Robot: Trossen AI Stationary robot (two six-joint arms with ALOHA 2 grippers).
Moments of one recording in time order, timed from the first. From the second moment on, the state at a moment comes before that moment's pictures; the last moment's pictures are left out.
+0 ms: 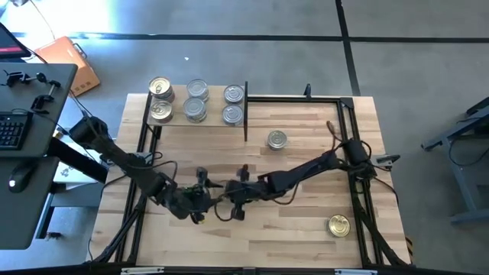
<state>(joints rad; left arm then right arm) -0.62 1.38 0.81 -0.15 -0.72 0.05 0.27 2.08 1.45 -0.09 0.21 0.30</state>
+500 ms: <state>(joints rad) -0.63 1.38 0.60 -0.16 -0.52 -0.36 0.19 2.08 1.44 -0.30 0.35 0.06</state>
